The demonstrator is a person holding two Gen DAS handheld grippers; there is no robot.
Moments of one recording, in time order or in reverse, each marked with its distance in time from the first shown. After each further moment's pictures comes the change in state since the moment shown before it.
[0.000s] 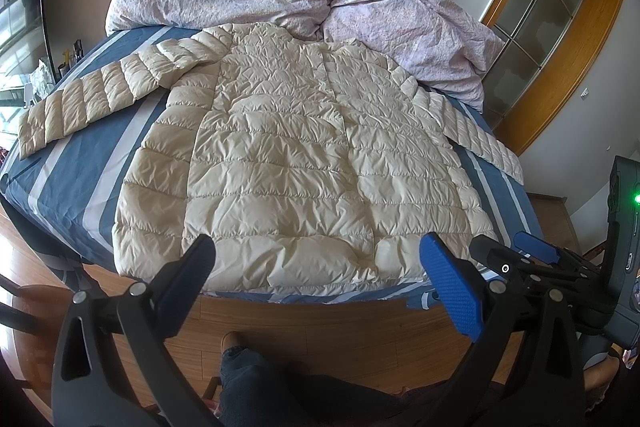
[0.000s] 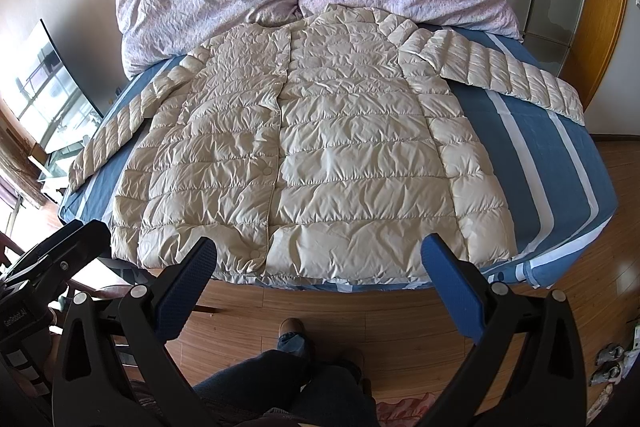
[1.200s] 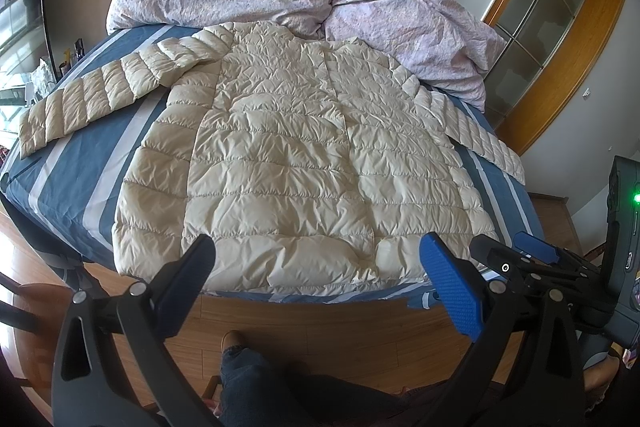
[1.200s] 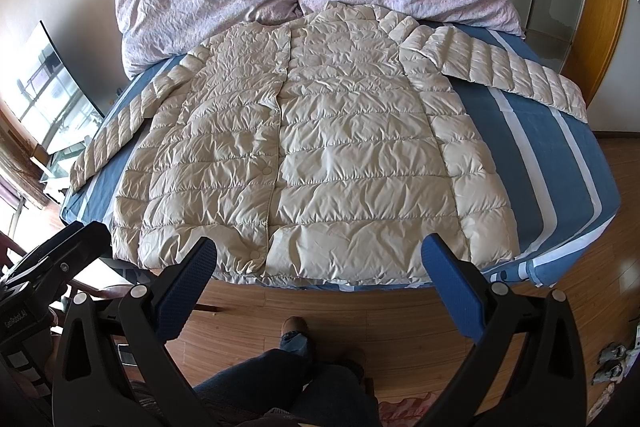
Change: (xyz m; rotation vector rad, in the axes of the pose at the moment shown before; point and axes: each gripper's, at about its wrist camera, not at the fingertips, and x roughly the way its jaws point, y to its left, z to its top) left arm 0.000 0.000 0.000 0.003 0.000 0.002; right arm 0.003 -0.002 0.002 0.003 0.000 0.005
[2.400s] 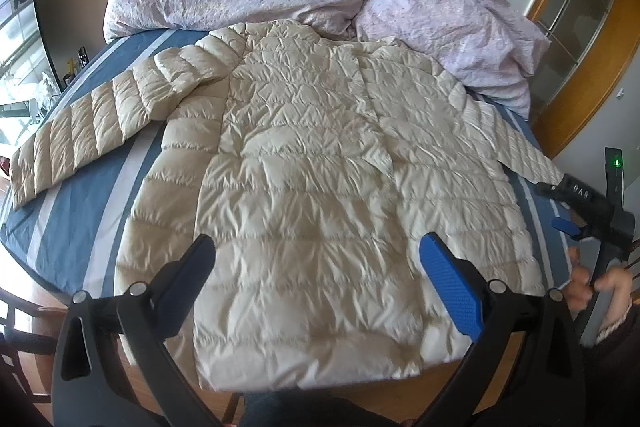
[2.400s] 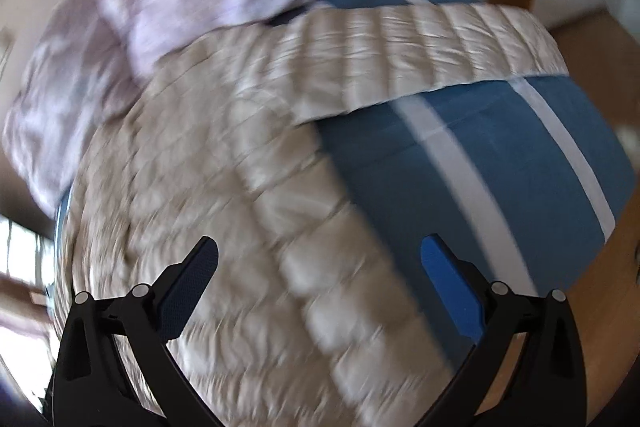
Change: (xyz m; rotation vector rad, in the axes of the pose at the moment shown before) left arm 0.081 0.019 0.083 0.001 0.060 0.115; right arm 0.113 -0.193 0.121 0.480 0.051 -0.090
